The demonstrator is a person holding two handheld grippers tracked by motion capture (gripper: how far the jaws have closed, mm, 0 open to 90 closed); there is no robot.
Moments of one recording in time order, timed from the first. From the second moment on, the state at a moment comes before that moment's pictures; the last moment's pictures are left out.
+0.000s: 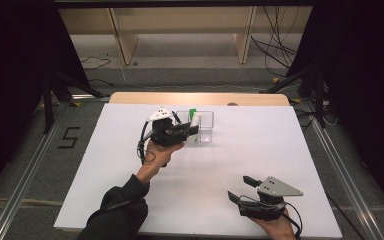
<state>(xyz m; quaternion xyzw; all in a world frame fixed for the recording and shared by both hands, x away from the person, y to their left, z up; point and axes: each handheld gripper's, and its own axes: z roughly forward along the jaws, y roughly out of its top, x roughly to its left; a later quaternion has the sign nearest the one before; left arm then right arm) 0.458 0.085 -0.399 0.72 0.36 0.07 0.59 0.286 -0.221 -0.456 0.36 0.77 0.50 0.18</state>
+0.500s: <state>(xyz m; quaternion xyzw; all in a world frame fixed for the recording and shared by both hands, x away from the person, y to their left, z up) 0.494 0.054 -0.396 0.71 0.39 0.11 0.58 0.282 -0.222 -0.458 0.36 0.77 0.50 0.18</state>
